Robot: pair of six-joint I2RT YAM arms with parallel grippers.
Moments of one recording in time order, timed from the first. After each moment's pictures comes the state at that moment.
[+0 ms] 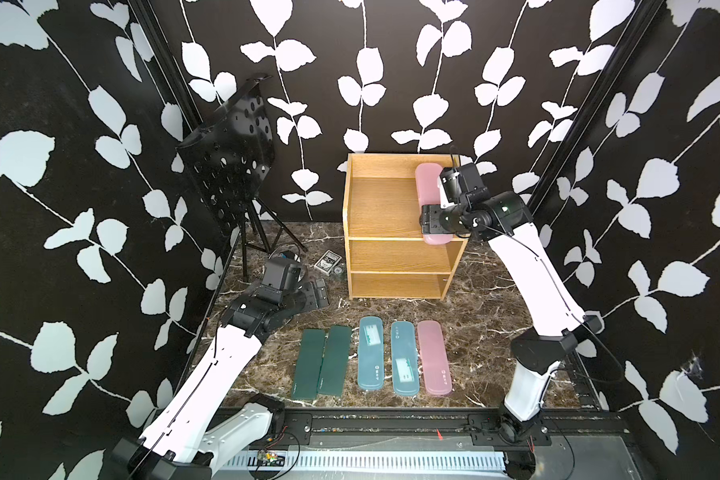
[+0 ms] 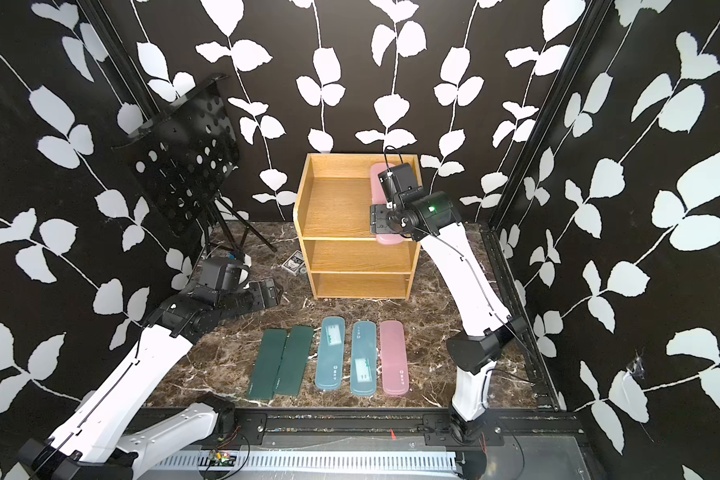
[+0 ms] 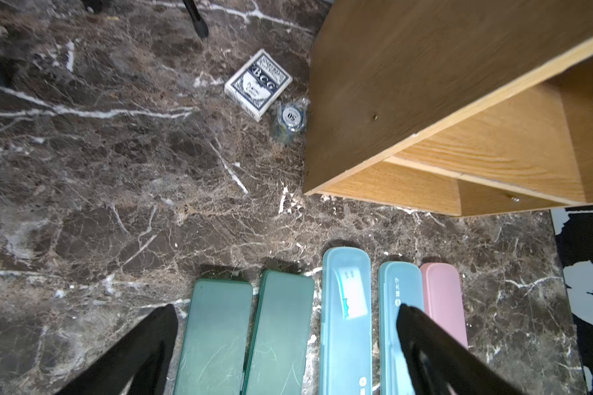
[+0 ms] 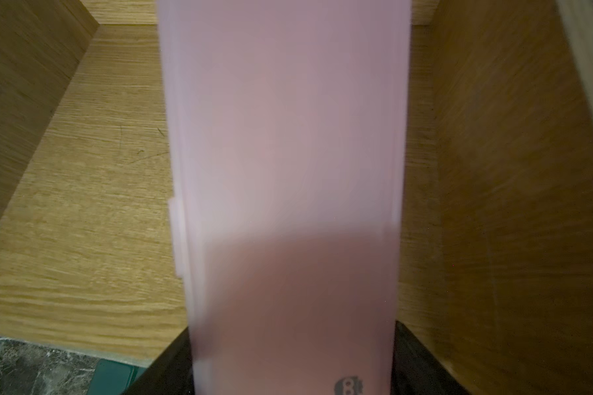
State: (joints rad) left arm -0.41 1.00 1.04 -0.86 -0.02 -0.53; right arm 0.54 1.86 2.38 -1.30 0.18 0.34
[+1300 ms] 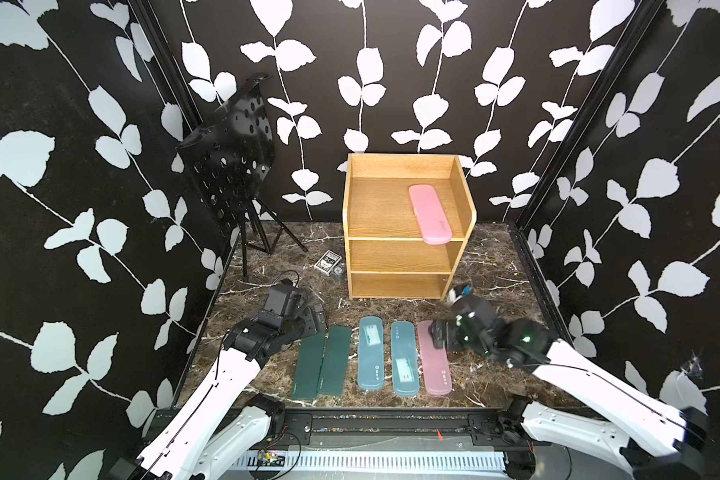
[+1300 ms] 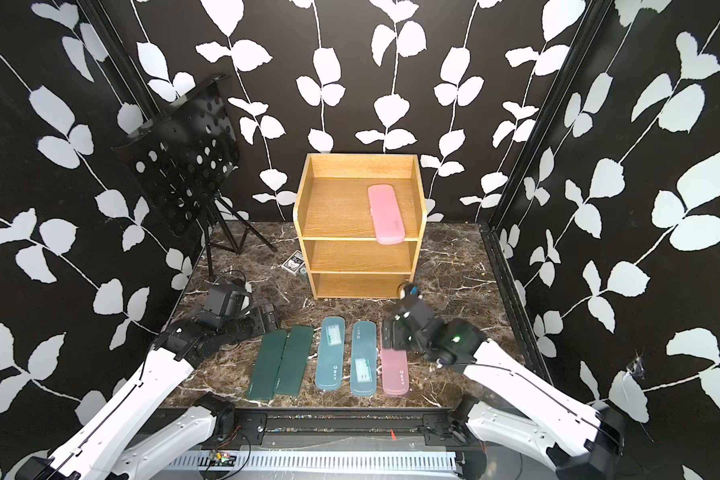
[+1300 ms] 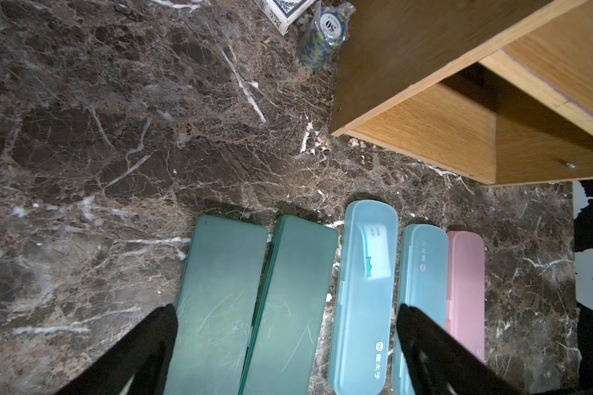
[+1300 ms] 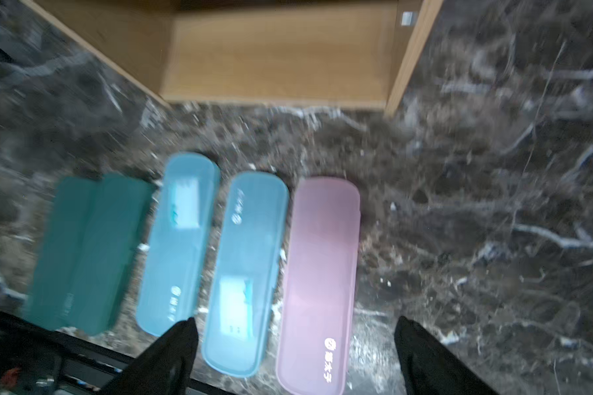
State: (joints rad) left arm -0.43 0.86 0.79 -0.83 0.02 -0.64; right arm 0.89 0.98 0.85 -0.90 0.20 0.72
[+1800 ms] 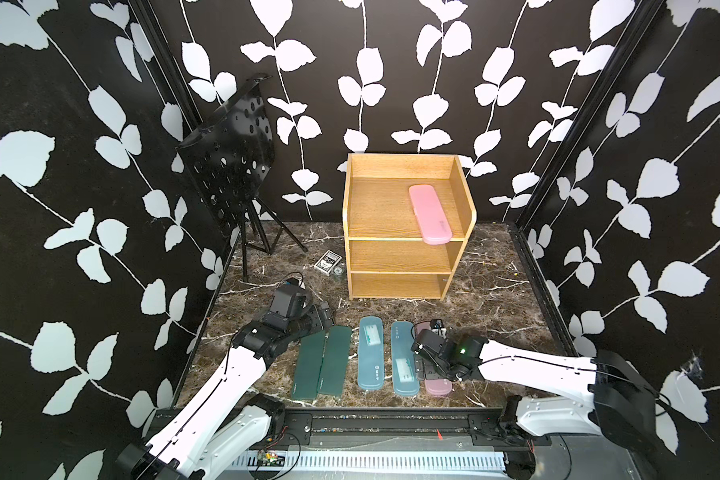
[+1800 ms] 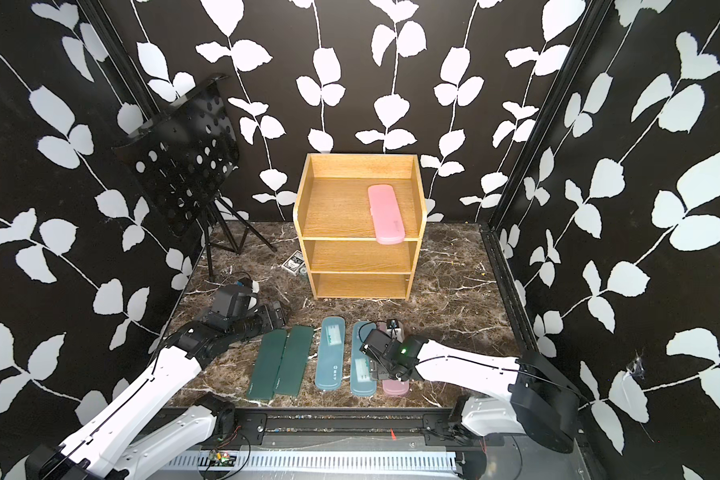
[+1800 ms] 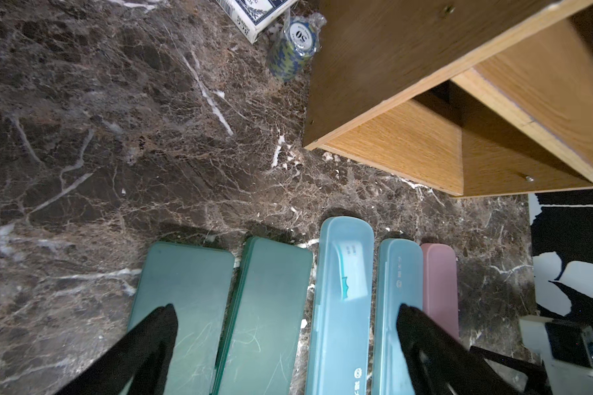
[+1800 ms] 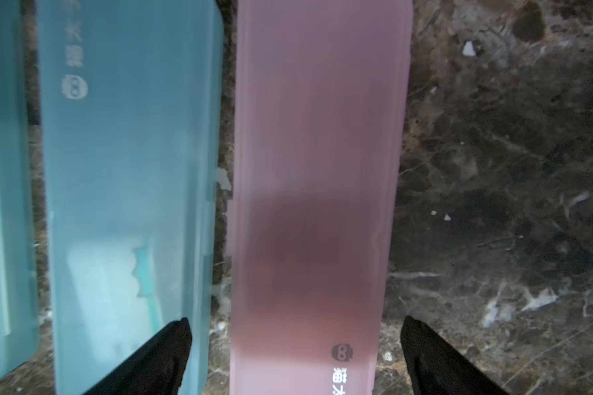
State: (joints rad) left arm -0.45 0.90 0.72 -0.65 0.06 -0.69; right arm 1.05 1.29 0.68 -0.75 0.23 0.93
